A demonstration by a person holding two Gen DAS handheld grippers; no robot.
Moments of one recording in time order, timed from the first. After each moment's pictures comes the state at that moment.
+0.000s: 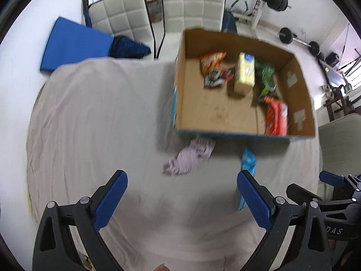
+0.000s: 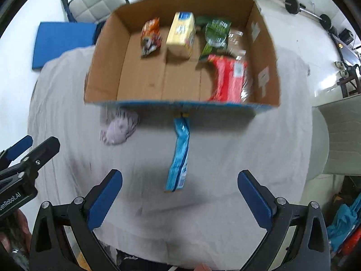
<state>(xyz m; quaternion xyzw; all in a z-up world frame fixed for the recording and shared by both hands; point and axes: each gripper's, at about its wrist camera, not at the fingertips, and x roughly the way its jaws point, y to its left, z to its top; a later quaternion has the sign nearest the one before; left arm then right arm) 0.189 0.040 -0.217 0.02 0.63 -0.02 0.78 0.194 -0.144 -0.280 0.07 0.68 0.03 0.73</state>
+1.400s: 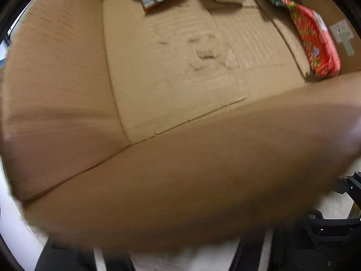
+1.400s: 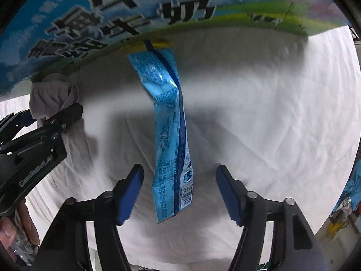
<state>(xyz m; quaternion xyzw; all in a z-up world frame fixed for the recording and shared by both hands) 0.249 -0.021 -0.414 0.18 0.70 -0.13 0.68 0.195 -0.142 -0.468 0.15 0.78 -0.03 0.61</state>
